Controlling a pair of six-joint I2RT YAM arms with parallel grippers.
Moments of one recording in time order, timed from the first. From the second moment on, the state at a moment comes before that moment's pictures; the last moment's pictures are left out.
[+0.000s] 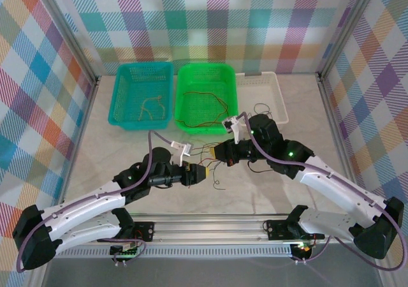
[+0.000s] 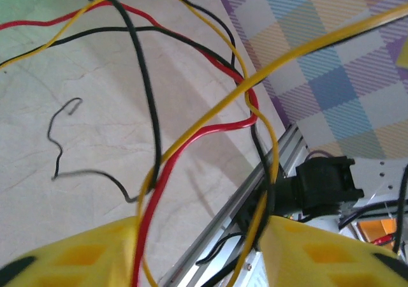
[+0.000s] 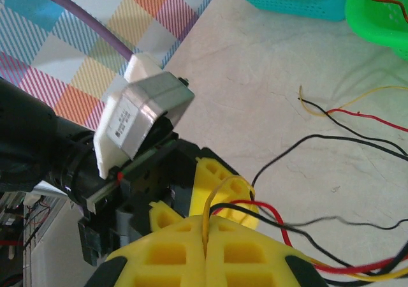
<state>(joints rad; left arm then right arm) -0.90 0.92 0.56 -0.08 0.28 -0.74 0.82 1.07 1.01 -0.47 -0.44 0.51</state>
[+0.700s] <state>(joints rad) -0.94 0.90 0.63 -0.11 0.17 -0.65 0.61 0.88 1.02 -0.72 -0.16 0.58</state>
